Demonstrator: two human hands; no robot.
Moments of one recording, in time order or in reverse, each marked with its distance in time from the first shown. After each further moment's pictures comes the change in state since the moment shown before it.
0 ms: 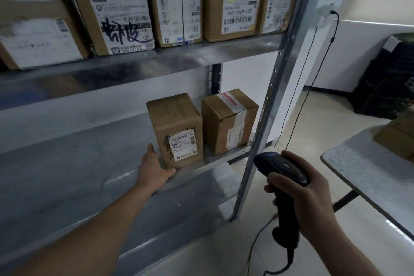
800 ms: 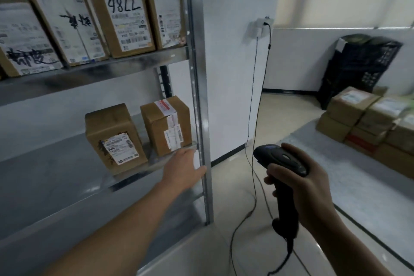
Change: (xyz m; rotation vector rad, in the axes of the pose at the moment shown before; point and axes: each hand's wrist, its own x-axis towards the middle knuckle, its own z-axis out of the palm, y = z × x) left_hand -0.143 0.207 0.134 0.397 -0.089 0.451; right_hand -0.031 -0.018 -0.208 0.053 0.078 -0.096
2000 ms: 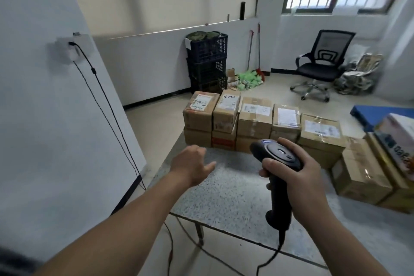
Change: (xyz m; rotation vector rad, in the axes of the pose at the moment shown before) left_hand 0.185 0.446 0.168 0.157 -0.224 0.804; right_hand 0.112 -0.005 -0.320 0.003 0.728 -0.035
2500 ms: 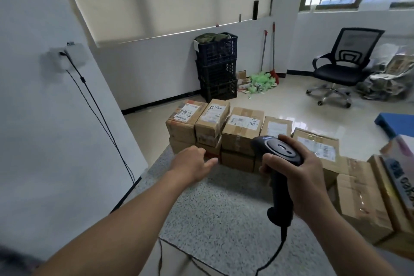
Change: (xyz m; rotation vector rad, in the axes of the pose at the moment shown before) left_hand 0.098 0.103 0.009 0.005 -0.067 -0.192; right_hand 0.126 -0.017 -0.104 0.090 -0.127 0.020
